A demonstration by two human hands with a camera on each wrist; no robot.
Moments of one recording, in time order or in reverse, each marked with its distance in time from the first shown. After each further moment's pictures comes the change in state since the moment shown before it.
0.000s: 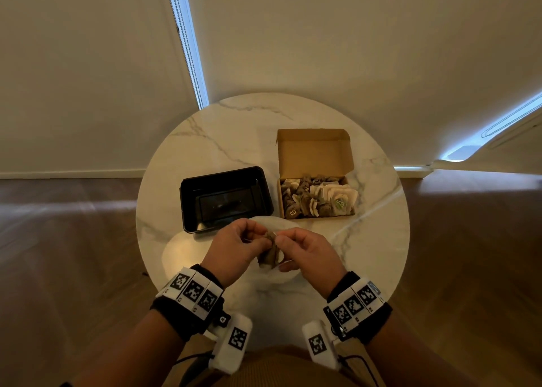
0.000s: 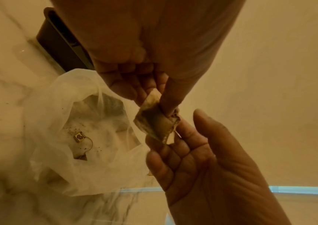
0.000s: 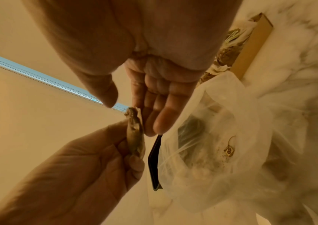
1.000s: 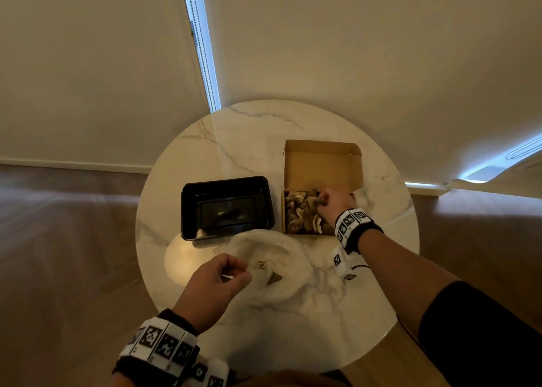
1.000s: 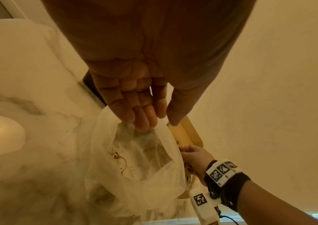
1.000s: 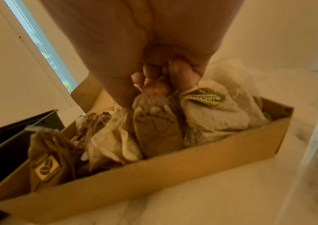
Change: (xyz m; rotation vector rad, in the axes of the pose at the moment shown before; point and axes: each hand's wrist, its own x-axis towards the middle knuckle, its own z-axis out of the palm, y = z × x) left_hand -0.016 -0.040 -0.002 0.129 0.117 -0.106; right_hand 0.191 0.018 -0.126 -1.114 0.227 0.140
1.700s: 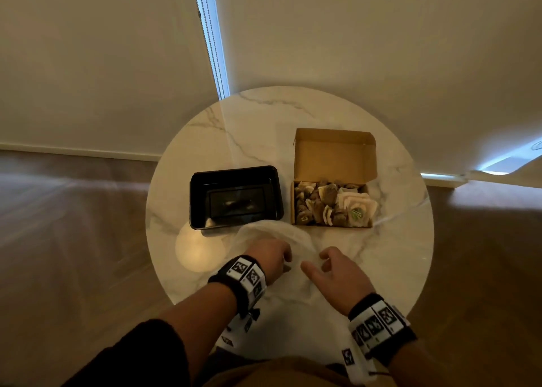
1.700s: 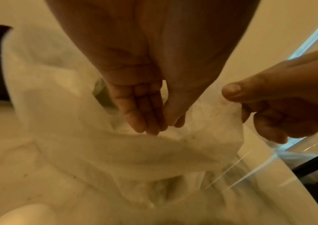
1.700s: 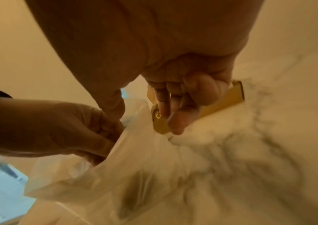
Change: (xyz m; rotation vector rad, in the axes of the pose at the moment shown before) left_hand 0.084 0.012 0.071 0.739 -0.344 0.079; right_hand -0.180 -0.008 0.032 0.182 -0.224 0.024
